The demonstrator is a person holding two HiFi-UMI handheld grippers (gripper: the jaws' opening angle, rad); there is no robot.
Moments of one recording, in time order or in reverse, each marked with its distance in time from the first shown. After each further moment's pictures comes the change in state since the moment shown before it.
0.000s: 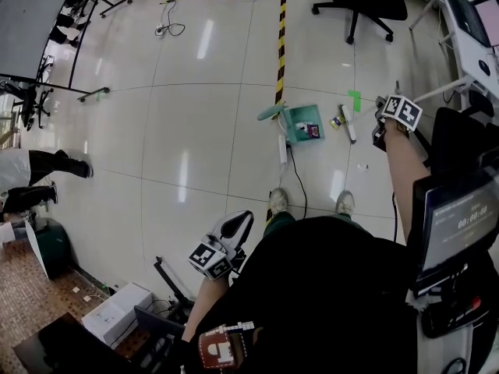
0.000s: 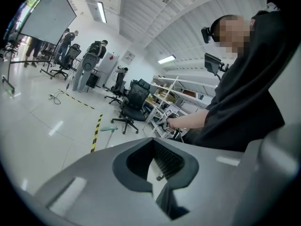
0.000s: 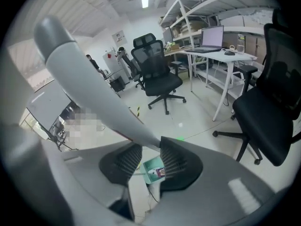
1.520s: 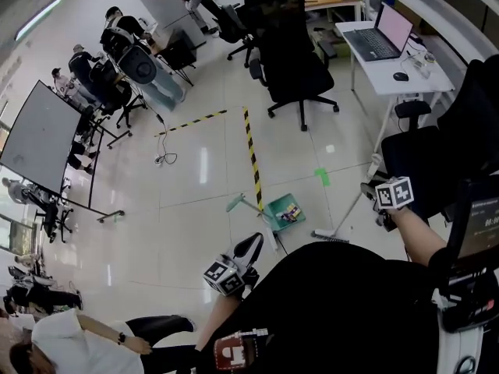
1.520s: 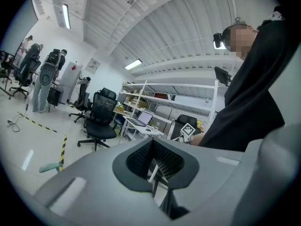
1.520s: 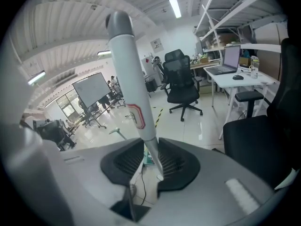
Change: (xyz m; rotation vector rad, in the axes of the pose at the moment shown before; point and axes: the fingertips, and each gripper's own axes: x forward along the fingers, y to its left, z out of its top) left arm 0.148 -0.180 0.061 0.285 -0.104 -0.302; right arm -0.241 -0.151 -0.036 -0.332 -0.041 0.349
